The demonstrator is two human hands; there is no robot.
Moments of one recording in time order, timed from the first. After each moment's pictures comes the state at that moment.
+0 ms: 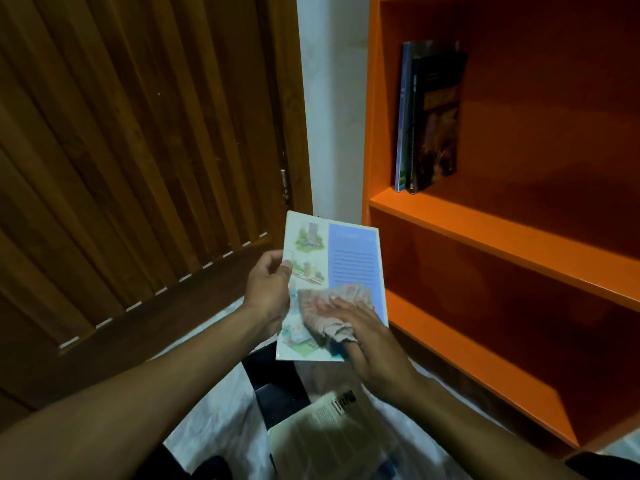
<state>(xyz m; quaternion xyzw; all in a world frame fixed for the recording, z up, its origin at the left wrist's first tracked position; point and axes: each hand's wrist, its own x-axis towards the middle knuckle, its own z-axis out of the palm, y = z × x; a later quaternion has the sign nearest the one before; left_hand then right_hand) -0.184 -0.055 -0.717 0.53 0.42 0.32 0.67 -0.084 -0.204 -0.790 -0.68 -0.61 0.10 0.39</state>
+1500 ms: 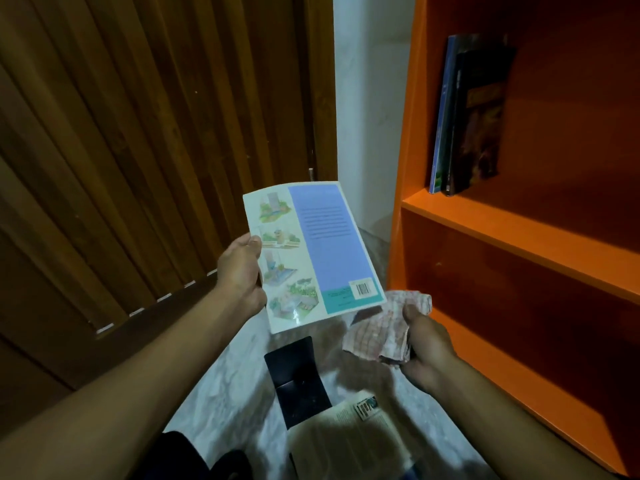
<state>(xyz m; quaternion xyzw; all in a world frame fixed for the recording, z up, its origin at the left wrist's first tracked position) -0.225 0.005 -0.702 0.37 0.43 0.41 0.72 -0.063 -0.175 -0.787 -0.51 0.00 0.48 0.71</state>
